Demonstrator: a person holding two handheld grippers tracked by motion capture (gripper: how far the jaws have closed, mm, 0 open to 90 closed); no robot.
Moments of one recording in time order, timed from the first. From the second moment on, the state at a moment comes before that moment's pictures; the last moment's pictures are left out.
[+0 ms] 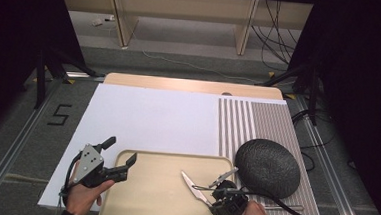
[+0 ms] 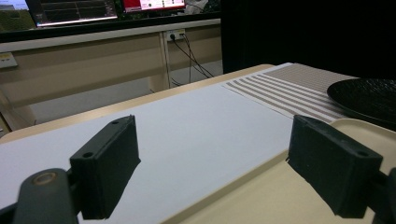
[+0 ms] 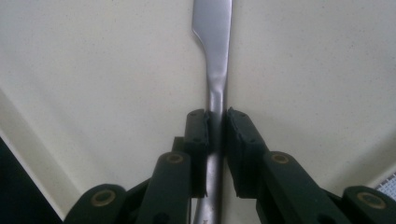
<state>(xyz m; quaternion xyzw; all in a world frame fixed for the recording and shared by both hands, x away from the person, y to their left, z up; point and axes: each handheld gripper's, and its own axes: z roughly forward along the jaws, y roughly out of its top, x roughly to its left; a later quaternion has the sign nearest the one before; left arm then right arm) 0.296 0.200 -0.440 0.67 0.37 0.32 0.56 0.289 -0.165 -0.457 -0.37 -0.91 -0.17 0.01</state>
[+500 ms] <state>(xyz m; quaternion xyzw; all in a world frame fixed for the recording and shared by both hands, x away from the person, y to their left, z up) 0.296 0.200 -0.440 0.67 0.37 0.32 0.56 0.285 -0.165 -0.448 -0.37 -0.89 -0.26 0.01</state>
